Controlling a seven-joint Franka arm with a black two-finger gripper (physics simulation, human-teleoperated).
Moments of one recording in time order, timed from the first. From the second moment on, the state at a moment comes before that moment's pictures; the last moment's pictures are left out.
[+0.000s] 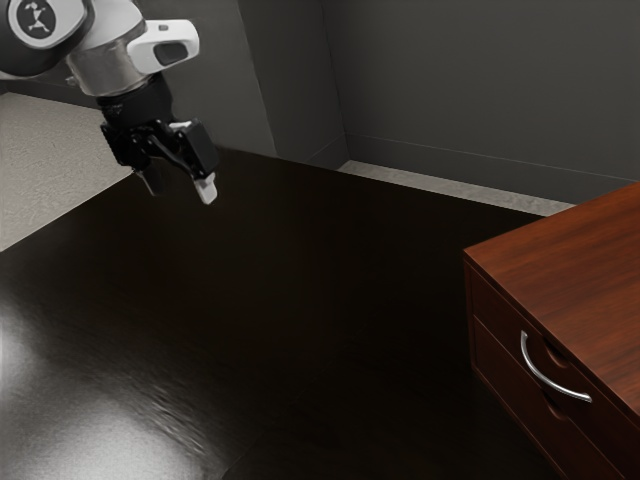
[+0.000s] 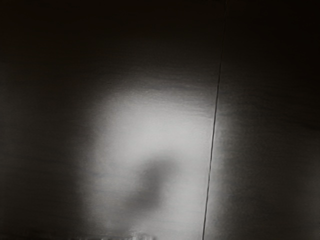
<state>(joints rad) -0.03 -0.04 0.15 -1.37 -0.02 1.44 0.03</state>
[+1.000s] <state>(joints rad) -0.13 -0.36 -0.12 -1.88 -0.22 1.63 -0.58</state>
